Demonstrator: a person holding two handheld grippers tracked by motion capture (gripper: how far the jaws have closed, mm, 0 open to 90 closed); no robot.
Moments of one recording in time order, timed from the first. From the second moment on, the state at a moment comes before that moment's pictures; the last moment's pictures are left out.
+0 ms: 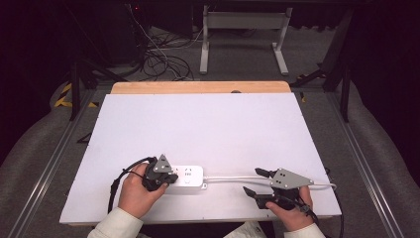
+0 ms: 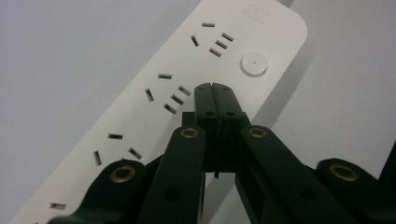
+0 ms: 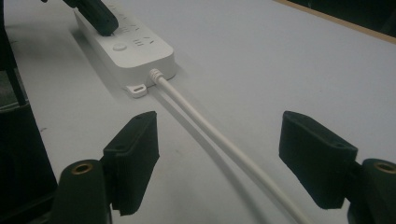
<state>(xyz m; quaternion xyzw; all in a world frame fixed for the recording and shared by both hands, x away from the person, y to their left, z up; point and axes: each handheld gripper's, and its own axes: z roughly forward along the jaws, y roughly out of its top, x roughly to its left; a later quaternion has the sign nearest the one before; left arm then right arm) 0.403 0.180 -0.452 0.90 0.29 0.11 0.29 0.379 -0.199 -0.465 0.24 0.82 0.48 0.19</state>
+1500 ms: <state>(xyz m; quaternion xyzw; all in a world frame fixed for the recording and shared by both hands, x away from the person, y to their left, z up) 0.402 0.150 -0.446 0.90 0.26 0.11 0.32 0.380 -0.200 -0.466 0.24 0.82 0.49 0.19</state>
